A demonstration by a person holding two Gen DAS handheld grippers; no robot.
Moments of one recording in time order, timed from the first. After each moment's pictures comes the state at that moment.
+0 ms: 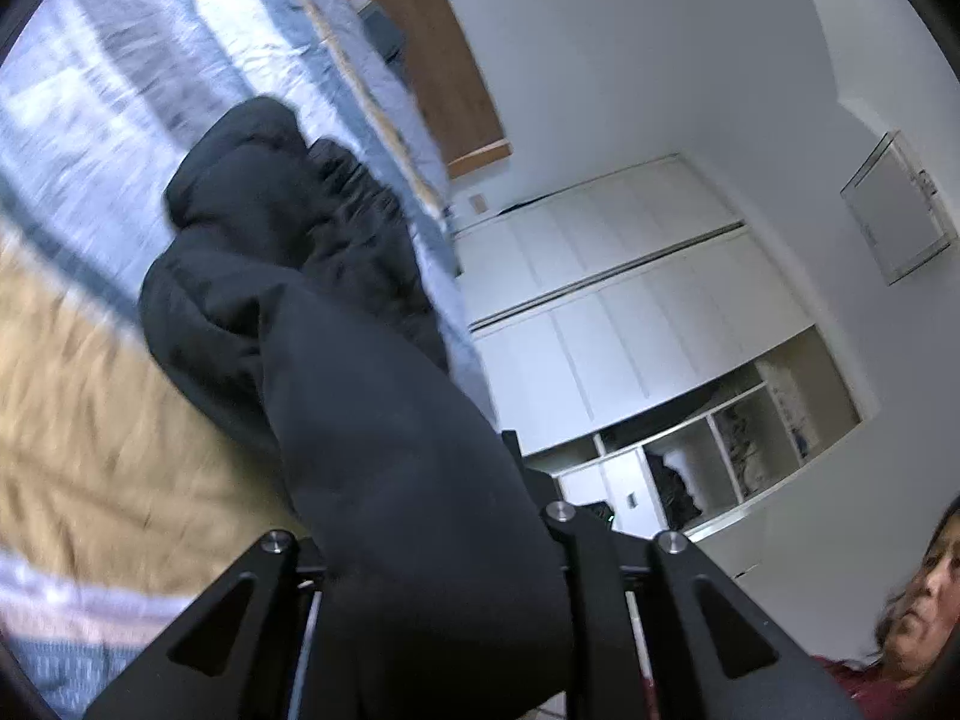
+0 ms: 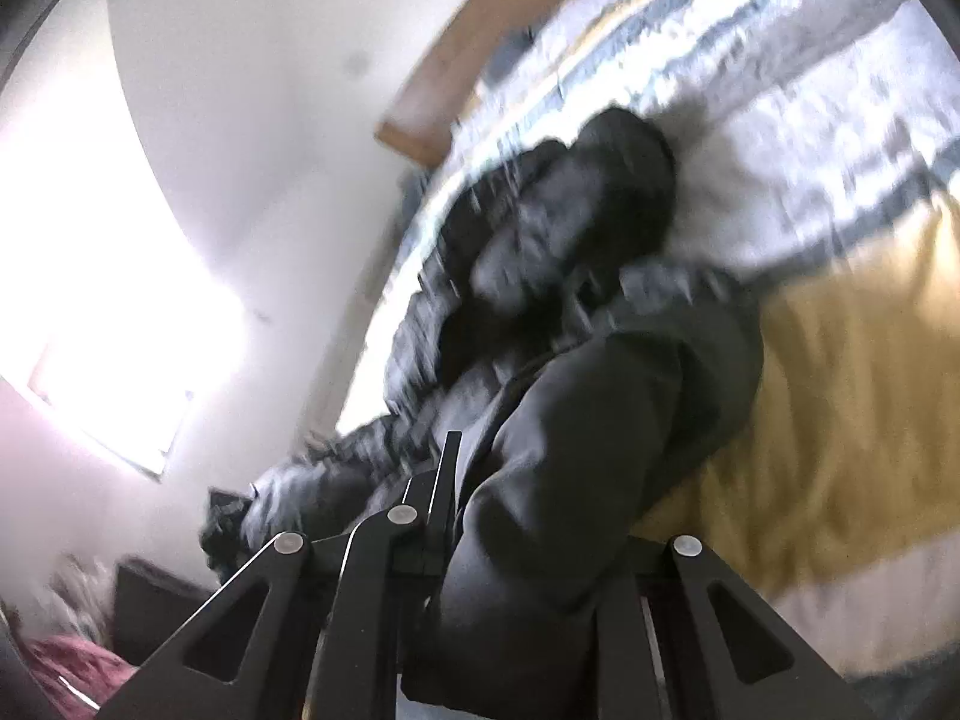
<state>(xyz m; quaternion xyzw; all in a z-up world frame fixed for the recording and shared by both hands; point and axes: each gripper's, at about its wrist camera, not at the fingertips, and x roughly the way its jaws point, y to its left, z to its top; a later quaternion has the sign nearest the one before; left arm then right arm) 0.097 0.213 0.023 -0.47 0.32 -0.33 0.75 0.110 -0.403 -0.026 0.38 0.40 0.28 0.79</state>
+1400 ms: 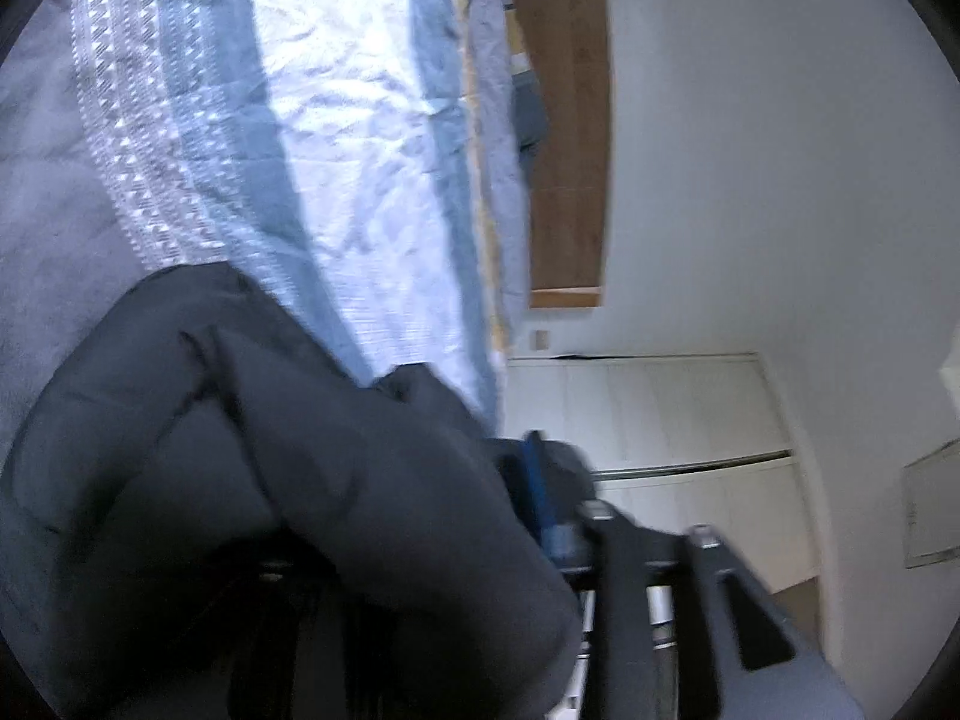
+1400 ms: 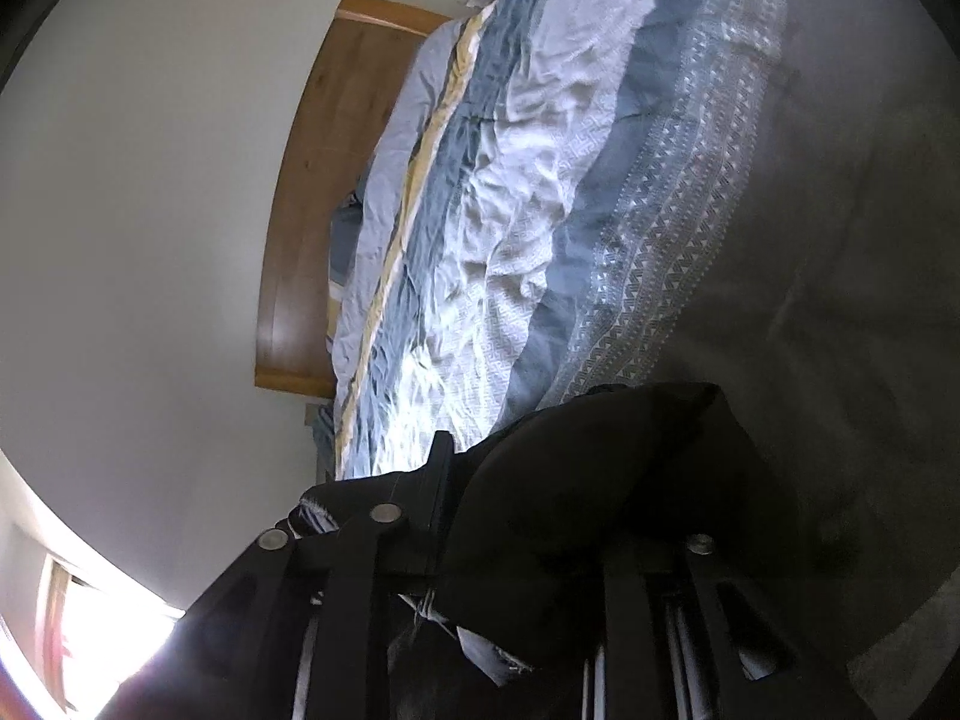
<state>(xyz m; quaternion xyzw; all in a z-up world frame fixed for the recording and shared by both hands) 0.556 0.276 -0.107 -0.64 0.29 -0.21 0.68 0.519 -0.409 -0.119 0.55 0.34 0.06 0.76</state>
